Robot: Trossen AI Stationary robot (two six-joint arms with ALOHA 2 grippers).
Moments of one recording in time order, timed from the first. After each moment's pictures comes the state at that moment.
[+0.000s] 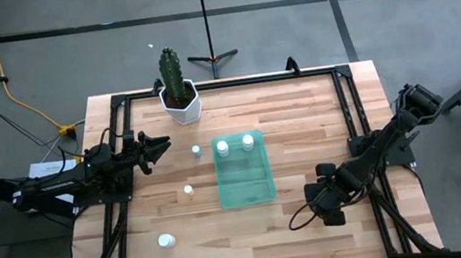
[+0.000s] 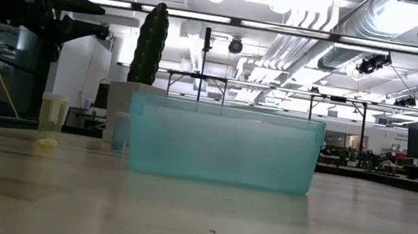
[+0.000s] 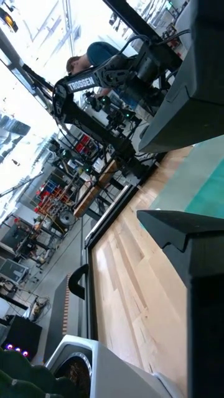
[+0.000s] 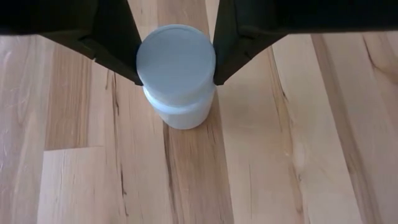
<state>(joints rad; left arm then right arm) 0.15 0.04 0.03 0.10 -0.15 -0.58 0.64 1.49 0.90 -0.85 0.02 0.76</state>
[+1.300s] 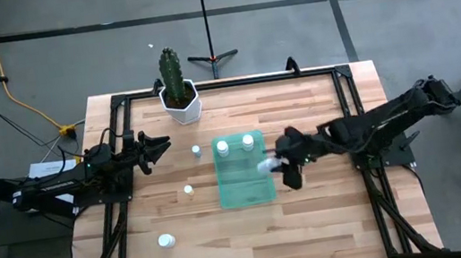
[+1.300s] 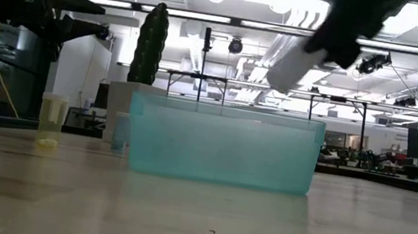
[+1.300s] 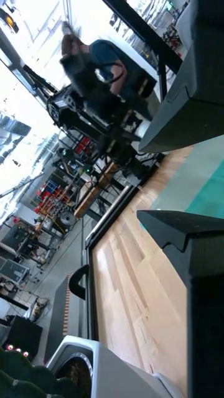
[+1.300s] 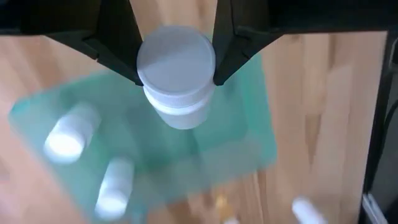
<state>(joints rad) 0.15 0.04 0.03 0.10 -0.15 -0.58 0.18 1.28 0.90 -0.37 0.15 0.43</state>
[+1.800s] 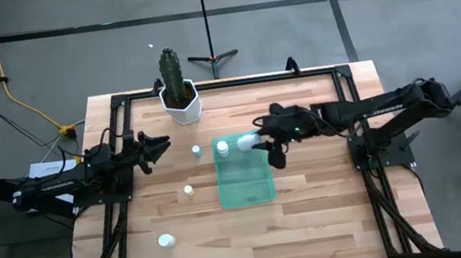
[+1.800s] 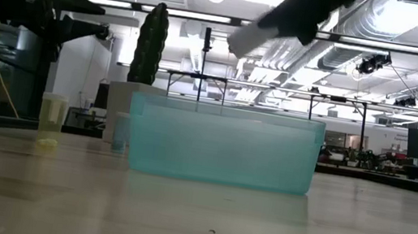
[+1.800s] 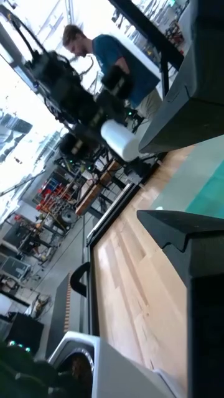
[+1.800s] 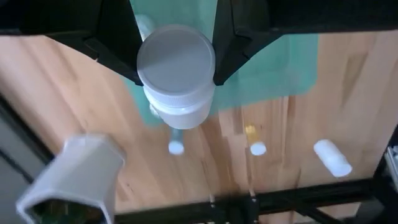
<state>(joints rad) 0.15 0.04 0.03 0.10 -0.17 -0.58 0.01 1.35 1.06 -0.29 0.13 0.15</state>
